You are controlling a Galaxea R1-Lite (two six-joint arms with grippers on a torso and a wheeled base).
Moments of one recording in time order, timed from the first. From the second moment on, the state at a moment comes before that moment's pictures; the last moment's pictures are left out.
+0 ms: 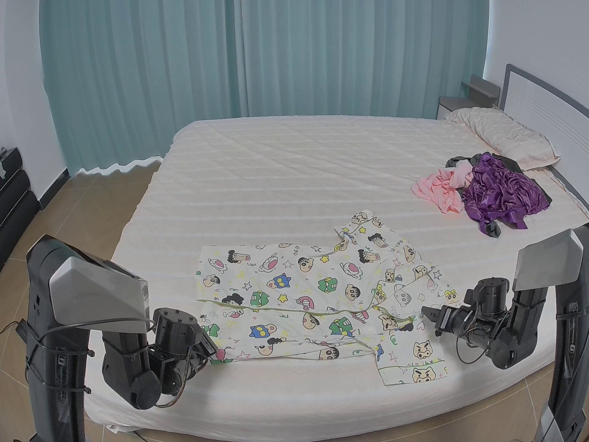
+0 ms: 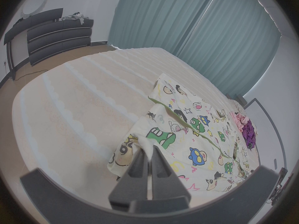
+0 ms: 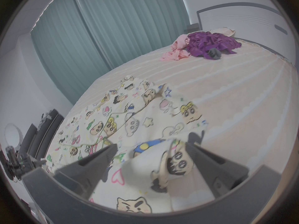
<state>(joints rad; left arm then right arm) -0.40 2.38 -0.39 -1.29 0.34 -0.85 0.12 2.42 -0.45 -1.41 0.02 0.39</state>
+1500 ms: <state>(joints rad) -0.41 2.40 -0.37 -1.29 0.29 -0.91 0.18 2.49 -0.10 -1.55 0.24 0.22</state>
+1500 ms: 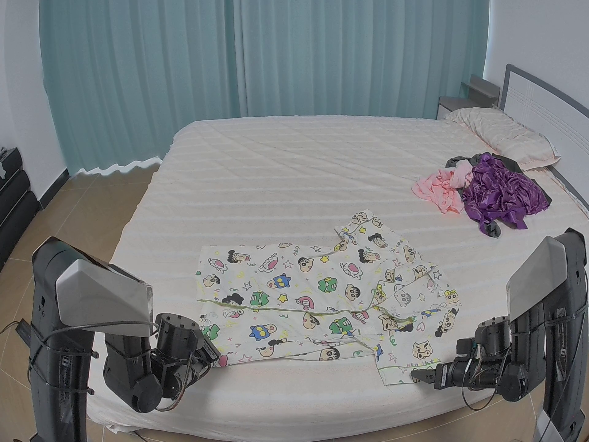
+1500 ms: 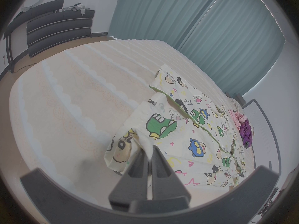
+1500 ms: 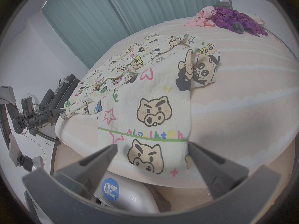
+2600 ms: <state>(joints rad) -0.47 2.21 -0.16 -1.29 0.29 -0.77 0.14 1.93 -0.02 -0.89 0.26 0.28</state>
